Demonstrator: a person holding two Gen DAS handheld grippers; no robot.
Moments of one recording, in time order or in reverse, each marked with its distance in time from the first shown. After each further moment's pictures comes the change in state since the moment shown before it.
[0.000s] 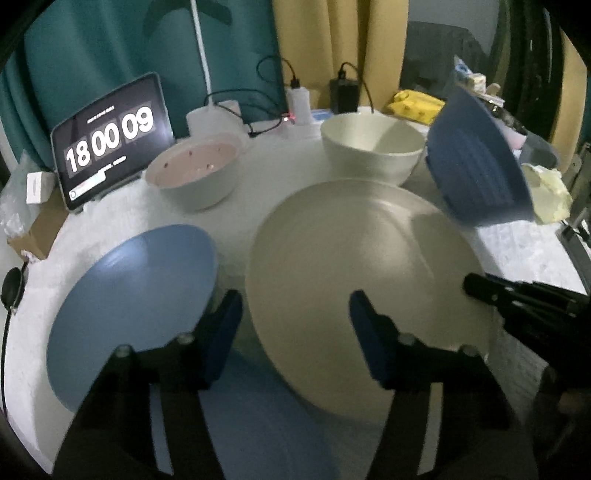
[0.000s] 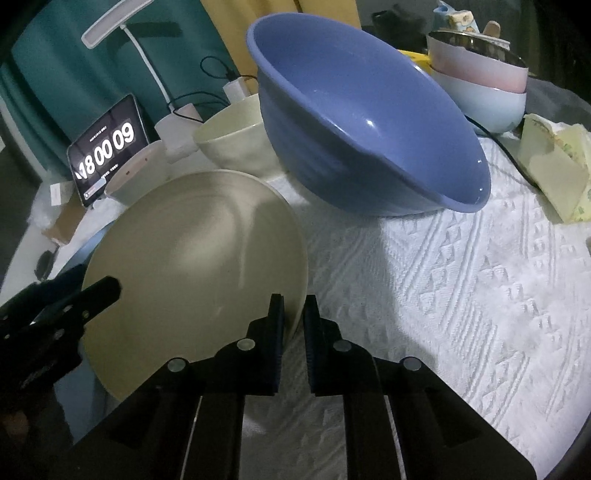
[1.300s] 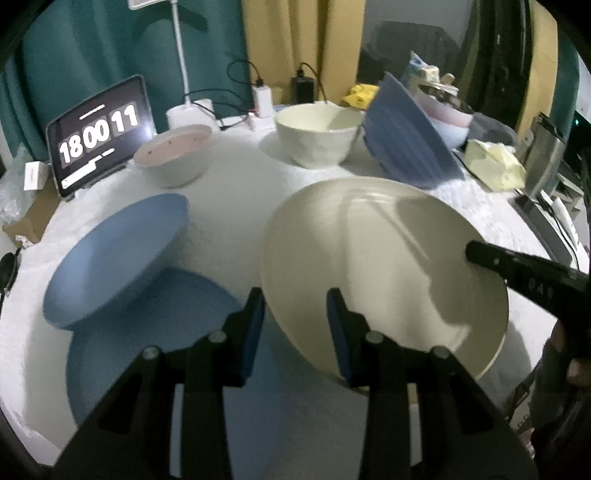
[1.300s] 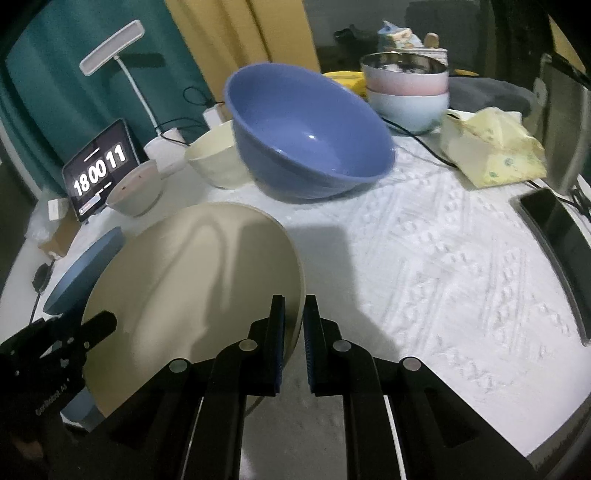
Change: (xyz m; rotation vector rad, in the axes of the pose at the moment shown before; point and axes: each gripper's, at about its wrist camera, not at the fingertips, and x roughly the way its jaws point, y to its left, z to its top) left arm -0.054 -0.027 -0.046 0.036 -0.005 -0.107; right arm -0.071 -0.012 -0.039 0.075 -0.073 -0.105
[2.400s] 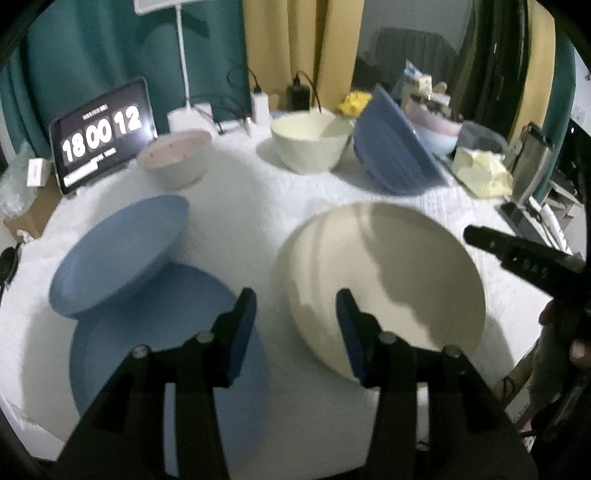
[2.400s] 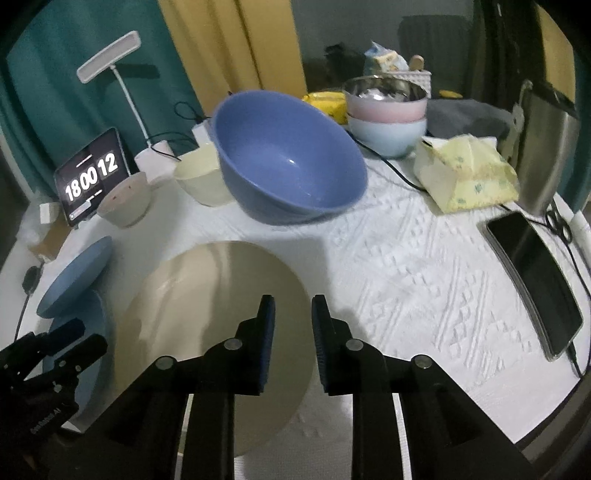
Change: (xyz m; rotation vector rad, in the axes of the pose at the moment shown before) left arm -0.026 0.002 0.000 -0.026 -0.039 -0.022; right arm -0.019 0.000 0.012 -0.040 -0.046 -0.063
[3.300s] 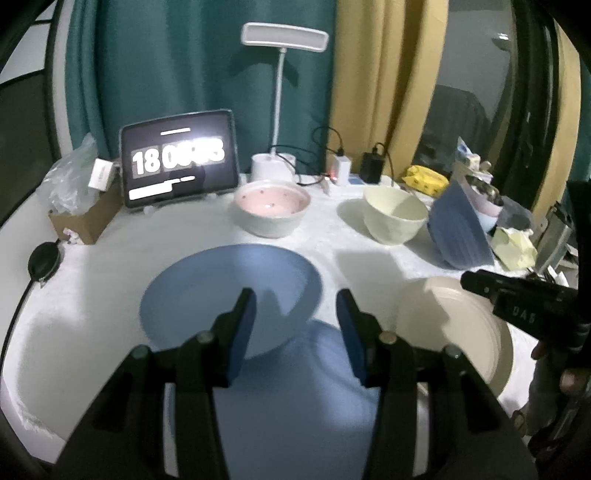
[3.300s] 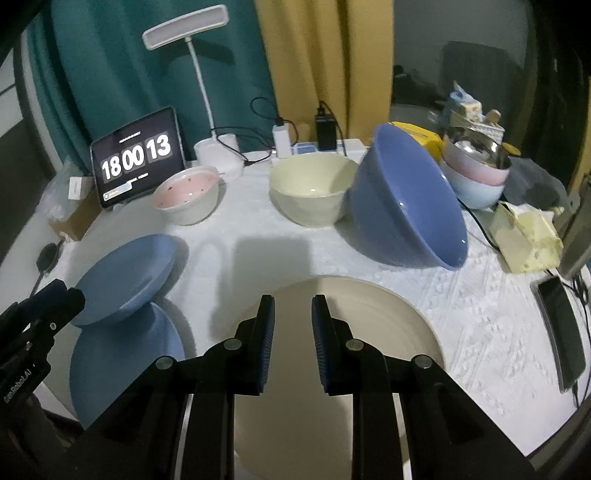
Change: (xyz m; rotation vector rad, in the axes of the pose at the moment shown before) left arm -0.042 0.112 0.011 -0.145 -0.176 0.074; right arm 0.009 0.120 0.027 -0.154 -0.004 0.033
